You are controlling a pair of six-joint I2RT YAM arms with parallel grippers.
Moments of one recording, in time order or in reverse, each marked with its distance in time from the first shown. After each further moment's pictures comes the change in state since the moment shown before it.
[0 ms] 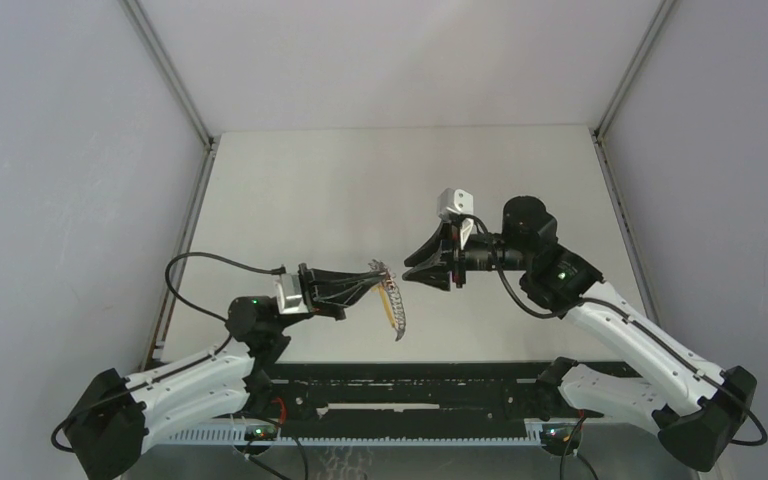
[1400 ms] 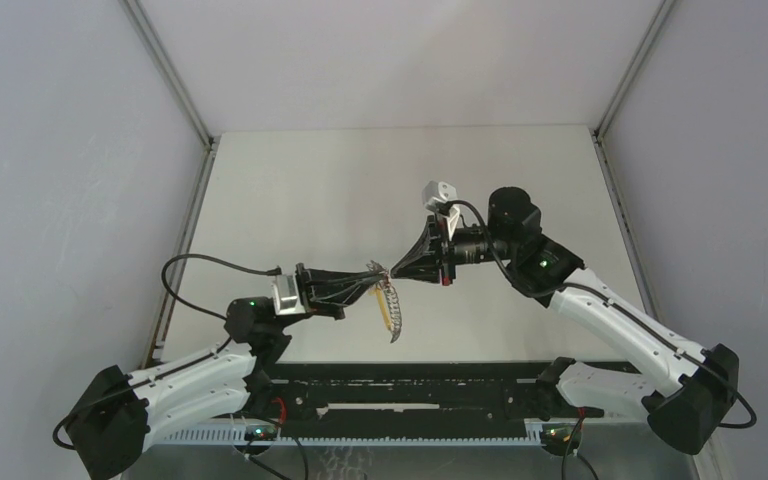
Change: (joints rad) left arm 0.000 0.024 0.000 0.078 0.002 -0.019; right arm 0.008 0.097 0.008 0.157 -0.139 0.162
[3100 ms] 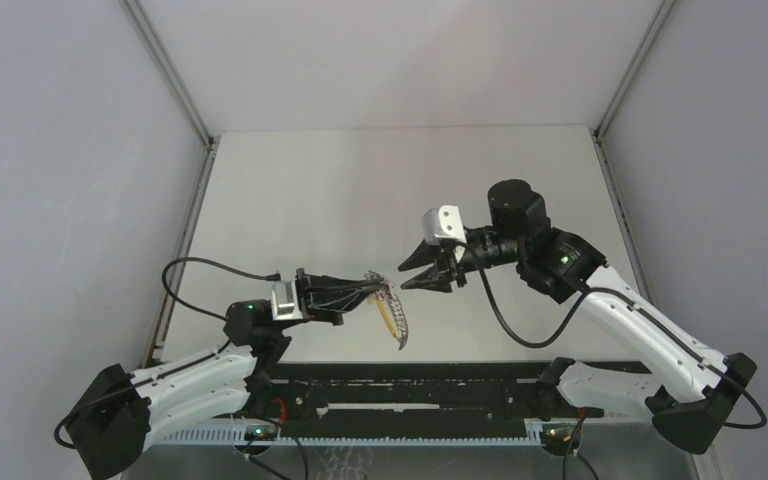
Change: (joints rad) left arm 0.000 0.007 -0.022 0.060 0.060 -0.022; right arm 0.051 -0.021 0.214 -0.434 -0.002 -0.558
